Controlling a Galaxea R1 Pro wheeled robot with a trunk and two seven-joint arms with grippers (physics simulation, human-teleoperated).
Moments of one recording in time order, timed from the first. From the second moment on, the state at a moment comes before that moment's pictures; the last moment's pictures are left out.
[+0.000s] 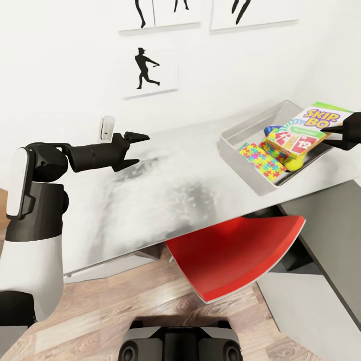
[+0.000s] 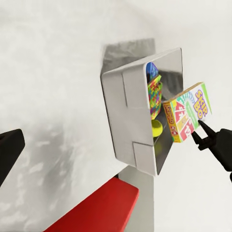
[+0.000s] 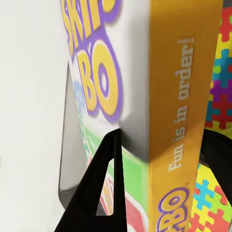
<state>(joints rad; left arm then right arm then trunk) -1.10 0.12 -0.04 -1.61 1.99 0.93 0.96 -1.77 -0.60 -0.32 -0.23 -0.71 1.04 0.19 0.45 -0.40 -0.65</state>
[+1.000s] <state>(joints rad) -1.11 0.11 -0.04 -1.61 1.99 0.93 0.96 -1.77 -0.59 -0.33 -0.15 -0.76 1.04 0.19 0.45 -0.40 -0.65</state>
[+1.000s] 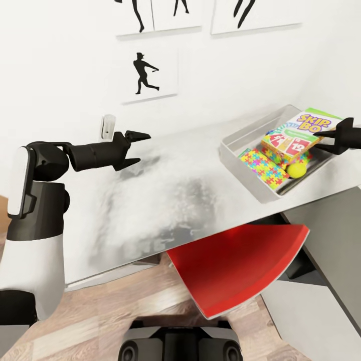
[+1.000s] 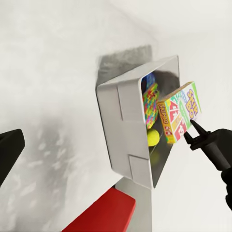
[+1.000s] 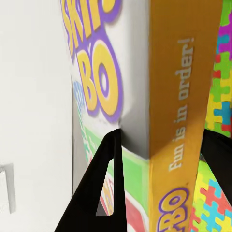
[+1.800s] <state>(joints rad) -1.11 0.11 -0.04 -1.61 1.98 0.93 0.96 -1.69 -0.59 -0.32 -0.15 -0.77 1.04 0.19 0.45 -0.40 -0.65</state>
